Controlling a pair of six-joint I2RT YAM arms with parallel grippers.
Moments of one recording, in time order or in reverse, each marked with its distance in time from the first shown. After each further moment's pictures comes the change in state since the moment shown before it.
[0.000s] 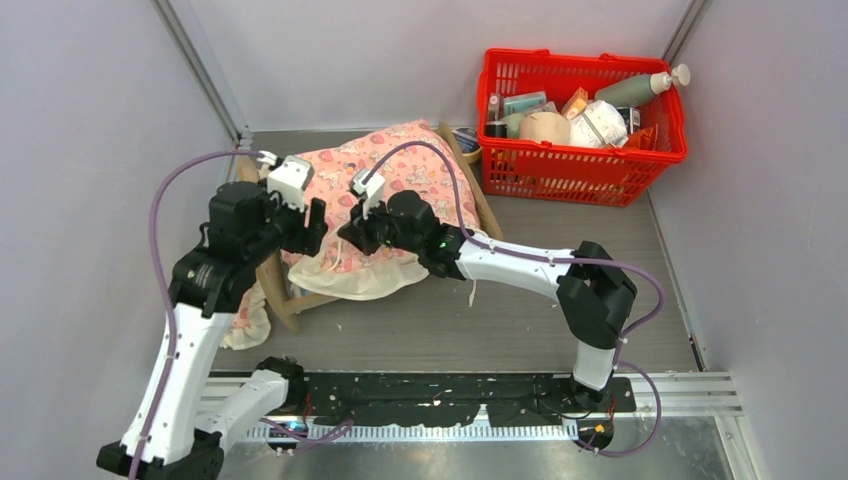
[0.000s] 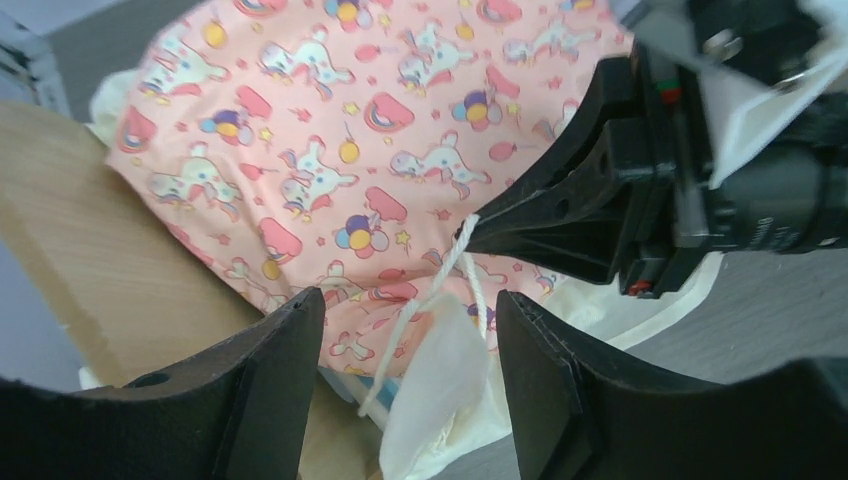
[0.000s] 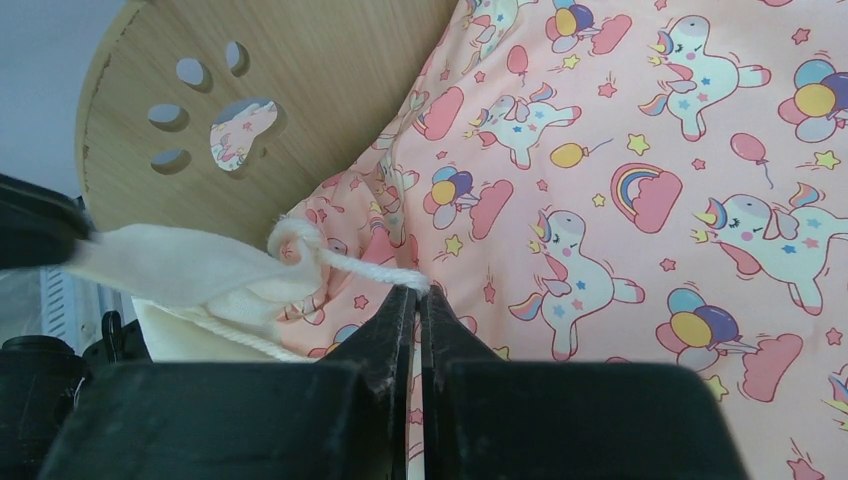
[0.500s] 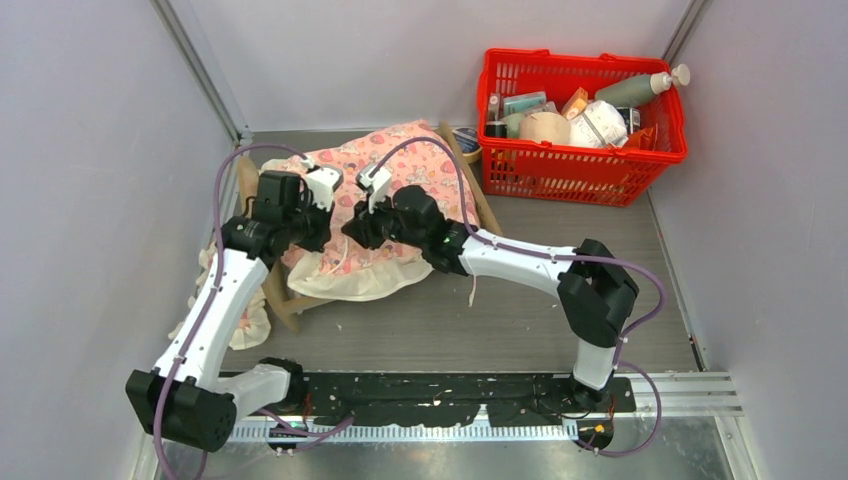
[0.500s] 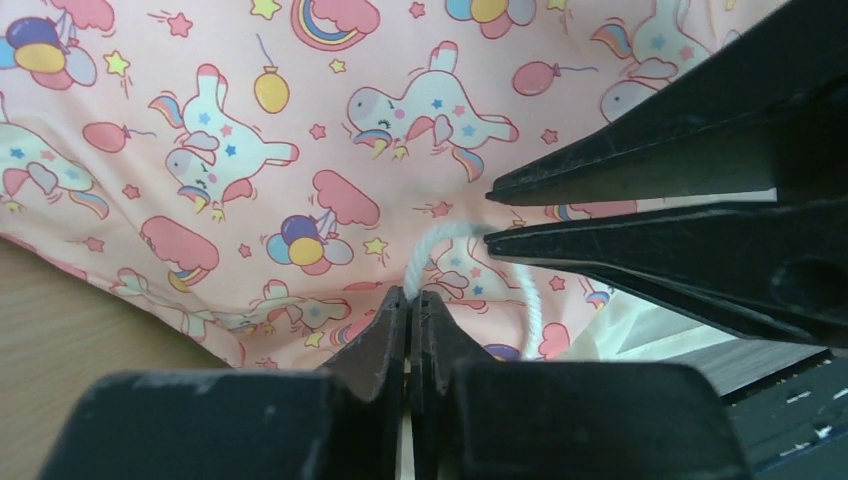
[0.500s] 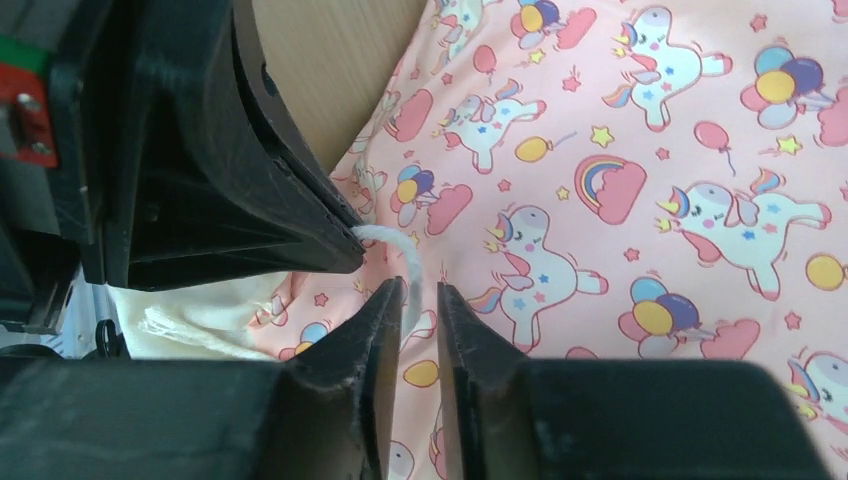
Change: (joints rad) left arm 0.062 0.231 -0.142 0.043 0.110 0.067; right arm -0.033 0.000 -0.002 -0.004 -0.031 0.018
